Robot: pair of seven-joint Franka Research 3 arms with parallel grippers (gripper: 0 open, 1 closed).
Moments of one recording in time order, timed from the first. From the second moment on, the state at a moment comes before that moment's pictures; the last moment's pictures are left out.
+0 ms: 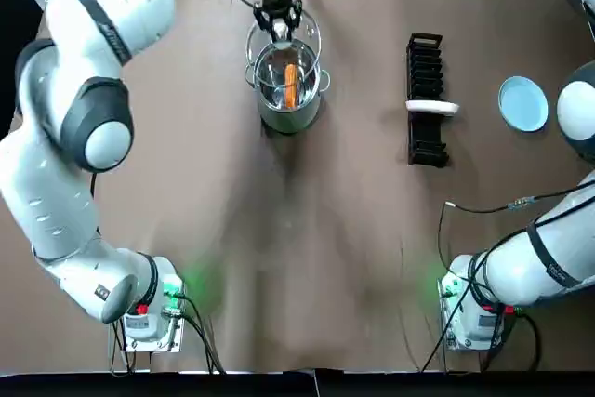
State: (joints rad) left arm -0.53 0.39 -0.17 -1.41 -0.02 1.82 -0.67; right arm 0.25 0.24 -0.07 -1.50 0.17 1.65 0.08
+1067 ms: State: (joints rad) left arm -0.10 0.32 -0.17 -1.50 -0.01 1.66 -0.33; right arm 0.54 0.53 -0.07 -1.28 0.17 1.99 0.49
